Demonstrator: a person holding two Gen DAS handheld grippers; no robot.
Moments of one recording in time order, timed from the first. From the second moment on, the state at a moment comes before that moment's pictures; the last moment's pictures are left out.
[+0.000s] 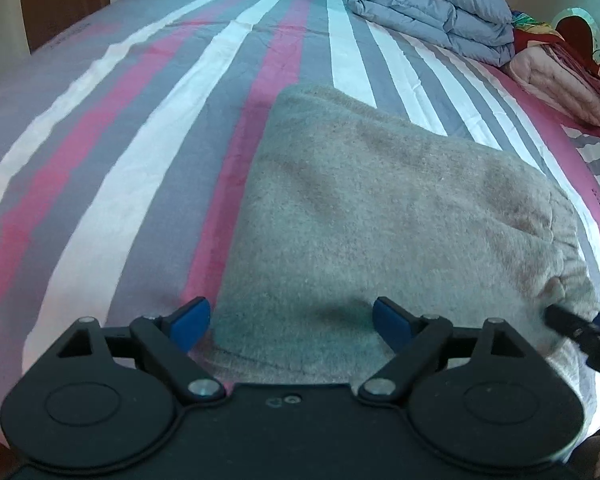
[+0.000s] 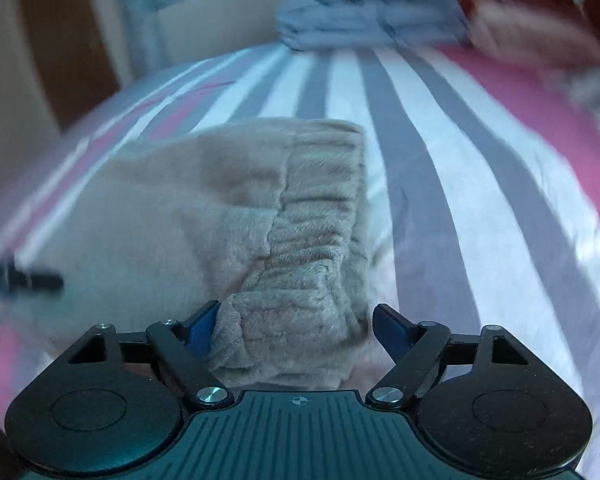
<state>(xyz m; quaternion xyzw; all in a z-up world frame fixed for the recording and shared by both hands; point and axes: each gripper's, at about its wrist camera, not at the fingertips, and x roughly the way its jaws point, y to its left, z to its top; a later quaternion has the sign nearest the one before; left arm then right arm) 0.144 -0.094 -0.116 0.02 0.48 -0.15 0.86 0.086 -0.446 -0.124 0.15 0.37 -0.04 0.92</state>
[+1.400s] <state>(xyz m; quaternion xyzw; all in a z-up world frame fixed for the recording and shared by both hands) 0.193 -0.056 -0.137 -0.09 0.51 -0.14 0.84 0.093 -0.504 -0.131 0.41 0.36 0.00 0.84</state>
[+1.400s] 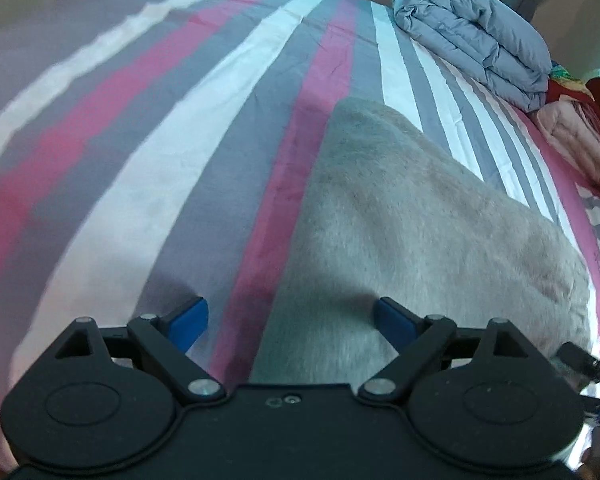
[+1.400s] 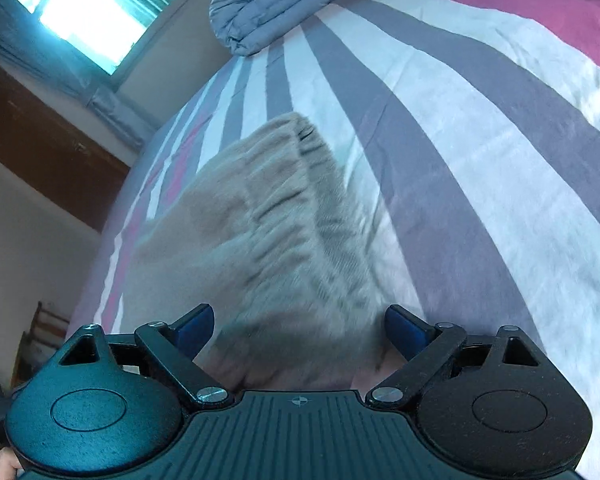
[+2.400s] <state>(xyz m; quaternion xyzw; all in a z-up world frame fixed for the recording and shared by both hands) 0.235 -0.070 -0.075 -0.16 0.39 -0.19 0.89 0.172 -0.522 -0.066 0.41 0.26 0.15 0.86</state>
